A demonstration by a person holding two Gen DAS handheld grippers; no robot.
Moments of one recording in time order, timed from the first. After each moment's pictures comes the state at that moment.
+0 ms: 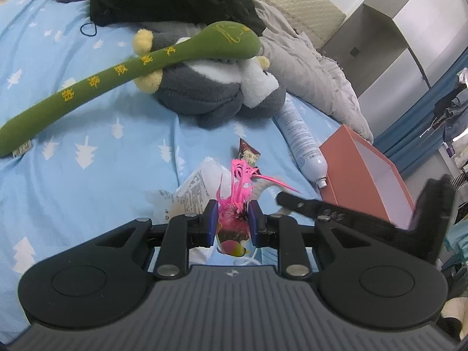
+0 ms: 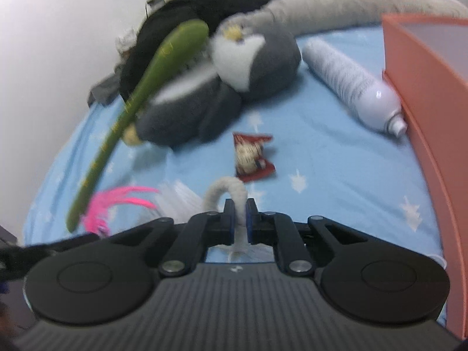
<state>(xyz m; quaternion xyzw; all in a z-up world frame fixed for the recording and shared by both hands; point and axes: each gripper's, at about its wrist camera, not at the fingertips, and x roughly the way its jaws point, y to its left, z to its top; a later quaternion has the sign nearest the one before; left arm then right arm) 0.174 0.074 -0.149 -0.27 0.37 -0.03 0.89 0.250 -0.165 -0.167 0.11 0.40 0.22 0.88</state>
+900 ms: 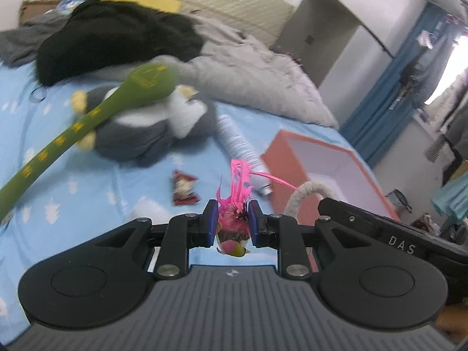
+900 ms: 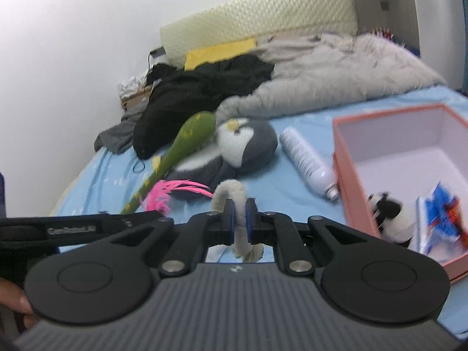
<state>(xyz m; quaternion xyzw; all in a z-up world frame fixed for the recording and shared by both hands) 0.174 0.009 -0.051 -0.19 0.34 -0.10 0.91 0.162 -0.224 -0.041 0.09 0.30 0.19 0.93</state>
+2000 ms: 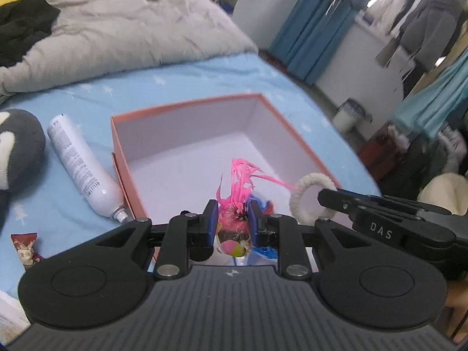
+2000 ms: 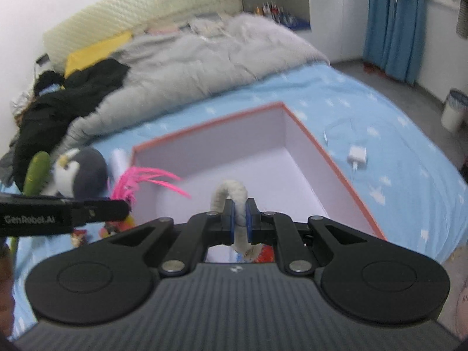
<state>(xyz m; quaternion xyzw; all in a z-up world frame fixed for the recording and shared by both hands) 0.359 -0.245 -0.041 -0.06 0.46 -0.26 0.85 0.257 -0.429 -0.046 0.10 0.39 -0.02 0.92</state>
